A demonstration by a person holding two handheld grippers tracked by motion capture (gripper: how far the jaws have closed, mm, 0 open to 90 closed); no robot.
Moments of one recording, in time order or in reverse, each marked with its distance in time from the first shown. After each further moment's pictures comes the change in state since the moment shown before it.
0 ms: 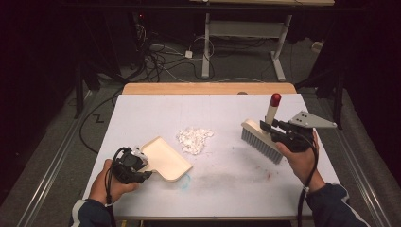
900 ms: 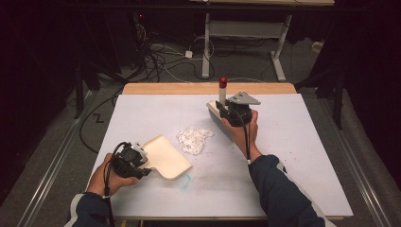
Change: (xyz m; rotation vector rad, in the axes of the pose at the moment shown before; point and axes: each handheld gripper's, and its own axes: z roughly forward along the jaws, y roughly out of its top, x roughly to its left) left arm 0.016 0.009 0.004 0.039 -0.040 0.044; right arm 0.046 0.012 0.163 0.030 -0.122 0.009
